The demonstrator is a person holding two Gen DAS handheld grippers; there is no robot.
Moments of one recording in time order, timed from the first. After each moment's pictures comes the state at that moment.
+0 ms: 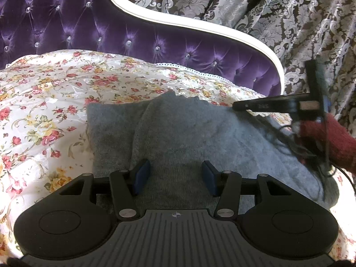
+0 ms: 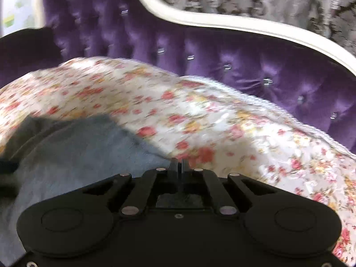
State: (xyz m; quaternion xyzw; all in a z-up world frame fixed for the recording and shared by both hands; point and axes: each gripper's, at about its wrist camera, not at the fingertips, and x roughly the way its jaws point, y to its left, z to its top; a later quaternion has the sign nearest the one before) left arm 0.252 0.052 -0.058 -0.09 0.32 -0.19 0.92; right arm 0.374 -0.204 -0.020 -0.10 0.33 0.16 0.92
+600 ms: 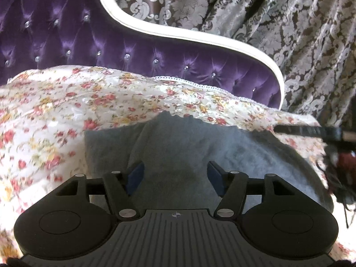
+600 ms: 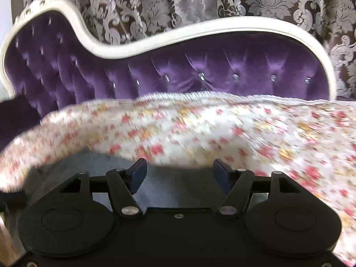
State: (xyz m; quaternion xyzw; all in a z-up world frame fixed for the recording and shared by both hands) left arm 0.265 0.041 -0.028 -0.07 0.32 -0.18 0.93; right arm 0.301 -0.290 0.006 0.03 0.31 0.10 0.94
